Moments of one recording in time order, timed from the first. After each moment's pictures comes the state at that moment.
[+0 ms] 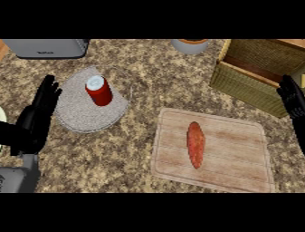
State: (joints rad) left arm -0.14 0.31 -0.07 -1.52 0.20 0.17 0.02; right arm -0.07 -0.51 0.10 -1.61 -0.18 -0.14 -0.05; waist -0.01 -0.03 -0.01
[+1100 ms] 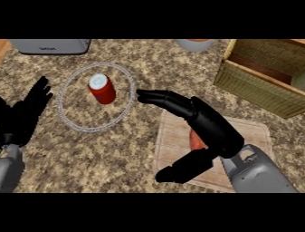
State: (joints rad) left arm -0.19 0.40 -0.01 -1.39 0.22 0.08 0.19; right arm -0.46 -0.23 0.48 -1.71 0.07 0.07 -0.02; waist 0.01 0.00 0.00
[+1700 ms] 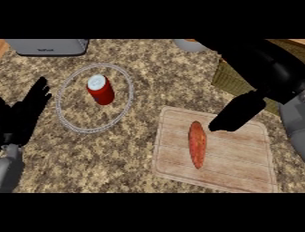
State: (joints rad) left arm -0.19 0.40 0.00 -1.38 0.21 0.08 0.19; right arm -0.83 -0.52 0.35 -1.71 0.12 0.39 0.59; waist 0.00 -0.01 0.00
